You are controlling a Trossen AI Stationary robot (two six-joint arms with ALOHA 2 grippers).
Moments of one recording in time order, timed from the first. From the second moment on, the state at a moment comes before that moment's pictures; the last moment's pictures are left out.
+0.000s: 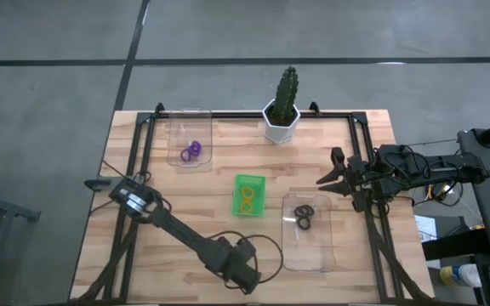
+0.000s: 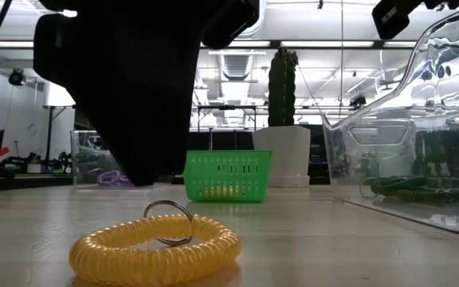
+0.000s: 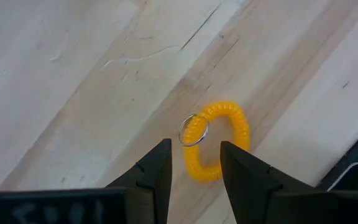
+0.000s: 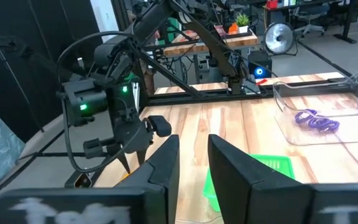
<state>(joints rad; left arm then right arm) -0.57 2.20 1.85 -0.93 -0.10 -1.27 0.08 0.51 0.55 -0.14 -0.16 0.19</state>
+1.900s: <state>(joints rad) -0.57 2.21 1.84 -1.09 -0.25 -1.25 0.08 0.51 0.55 -0.15 -0.16 0.23</state>
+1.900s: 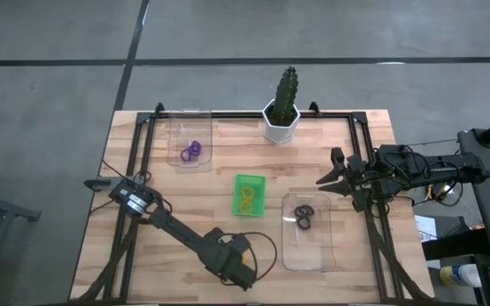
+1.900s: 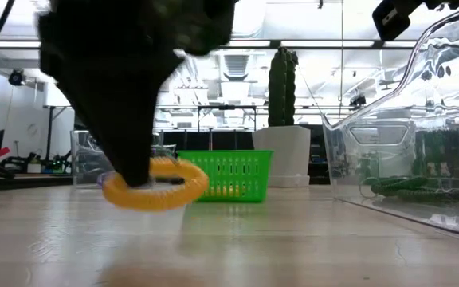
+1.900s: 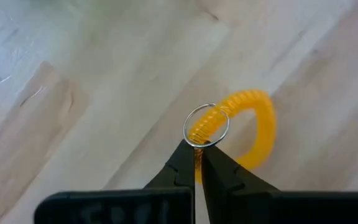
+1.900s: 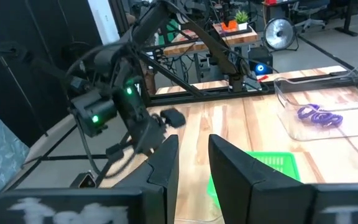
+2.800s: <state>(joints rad) -0.58 1.86 1.83 -0.50 -0.30 -0.46 0.08 0.51 0.55 -0.18 -0.16 0.20</state>
